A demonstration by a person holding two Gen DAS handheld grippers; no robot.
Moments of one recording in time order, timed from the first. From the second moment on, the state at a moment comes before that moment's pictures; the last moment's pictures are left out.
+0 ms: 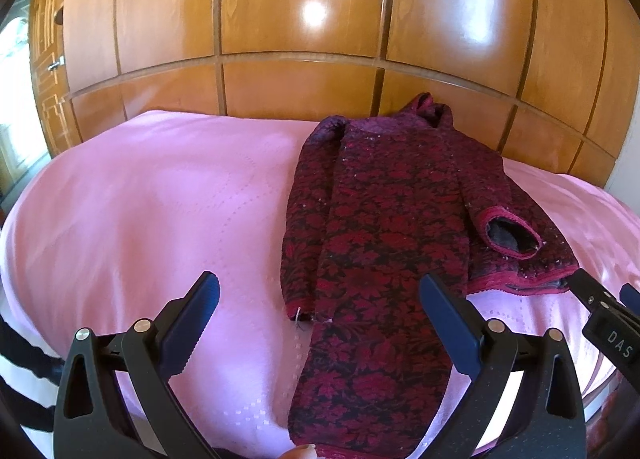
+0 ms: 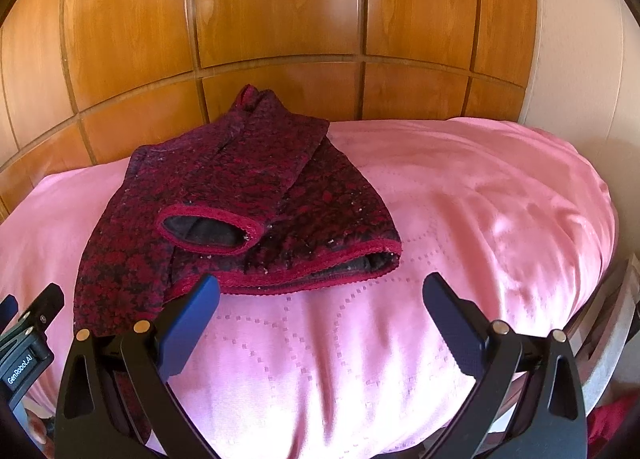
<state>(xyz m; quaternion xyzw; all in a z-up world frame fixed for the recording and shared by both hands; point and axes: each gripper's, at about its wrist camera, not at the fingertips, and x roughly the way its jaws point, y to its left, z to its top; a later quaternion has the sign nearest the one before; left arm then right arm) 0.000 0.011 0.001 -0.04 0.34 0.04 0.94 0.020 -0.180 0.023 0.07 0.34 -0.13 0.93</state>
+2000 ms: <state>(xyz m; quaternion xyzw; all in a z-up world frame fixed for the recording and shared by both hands) 0.024 0.011 -0.015 -0.08 0.40 -0.18 0.90 0.136 -0.211 0.051 0.06 0.36 0.05 0.93</state>
